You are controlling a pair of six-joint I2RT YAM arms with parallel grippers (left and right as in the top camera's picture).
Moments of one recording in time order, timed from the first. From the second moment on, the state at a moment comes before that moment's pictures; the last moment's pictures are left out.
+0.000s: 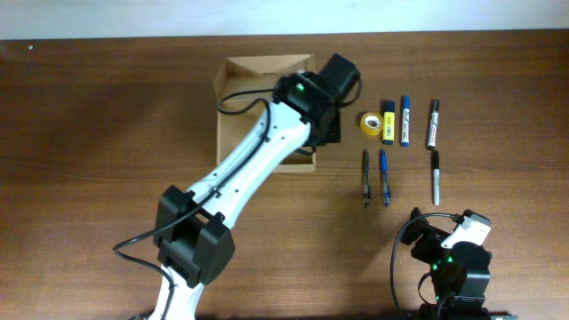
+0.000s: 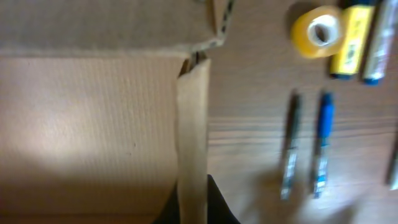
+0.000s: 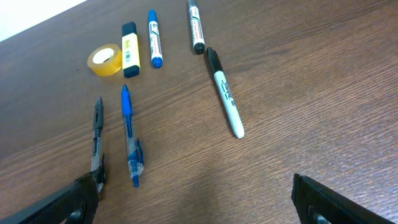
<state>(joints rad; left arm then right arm) -0.70 2.13 2.08 -1.20 -0.11 -0.68 -0.10 0.15 0.16 -0.55 0.08 0.36</state>
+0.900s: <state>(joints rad) -0.70 2.35 2.18 -1.26 -0.06 -0.71 -0.10 0.15 0.16 -0.55 0.08 0.36</state>
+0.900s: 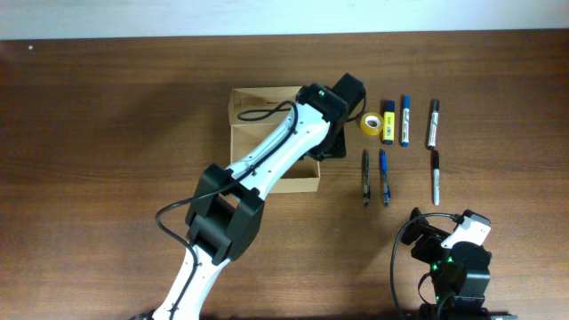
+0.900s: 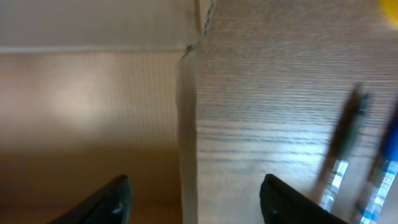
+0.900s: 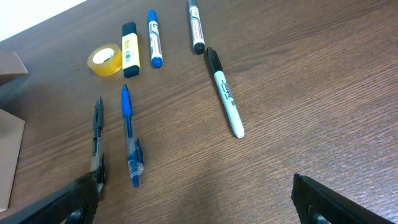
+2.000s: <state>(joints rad) -0.06 2.22 2.82 -1.68 -0.24 -0.37 -0.10 0.15 0.16 -0.46 0.00 0.36</state>
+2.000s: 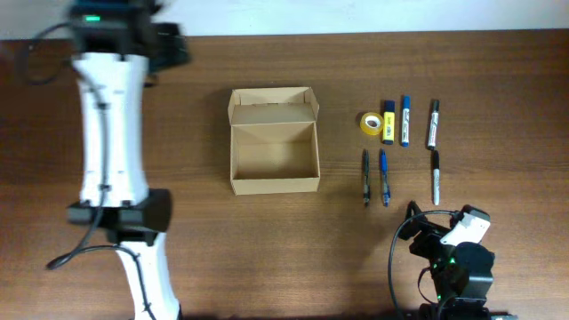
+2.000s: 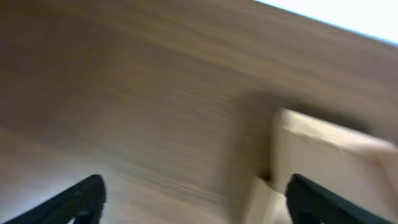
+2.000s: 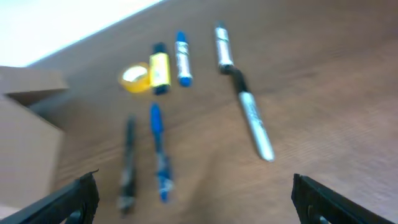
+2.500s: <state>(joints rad) 0.16 2.22 2.69 -1.67 -0.24 -0.36 -0.10 0.85 0.97 -0.83 -0.09 0.30</state>
